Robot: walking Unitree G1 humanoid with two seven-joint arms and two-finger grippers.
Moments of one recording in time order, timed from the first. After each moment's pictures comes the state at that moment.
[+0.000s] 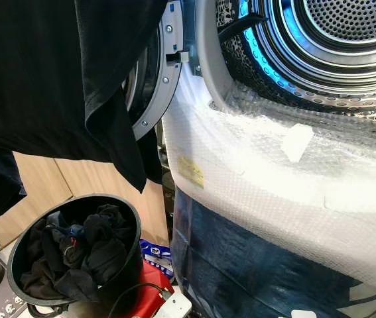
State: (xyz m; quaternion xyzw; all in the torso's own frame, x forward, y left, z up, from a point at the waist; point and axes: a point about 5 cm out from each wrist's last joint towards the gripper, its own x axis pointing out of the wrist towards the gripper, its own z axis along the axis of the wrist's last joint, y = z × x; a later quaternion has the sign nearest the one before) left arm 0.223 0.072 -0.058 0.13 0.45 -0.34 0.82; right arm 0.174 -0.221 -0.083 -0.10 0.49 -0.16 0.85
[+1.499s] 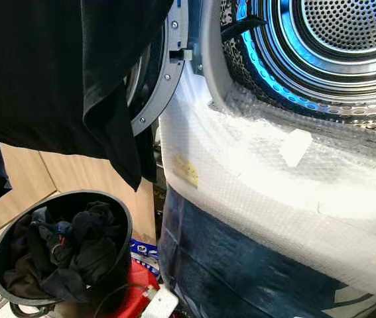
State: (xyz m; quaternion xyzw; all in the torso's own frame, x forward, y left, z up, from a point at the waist) left arm 0.239 0.065 -0.041 0.13 0.31 -0.33 0.88; right arm 0.165 -0.215 -0.089 0.00 0.49 -0.10 0.86
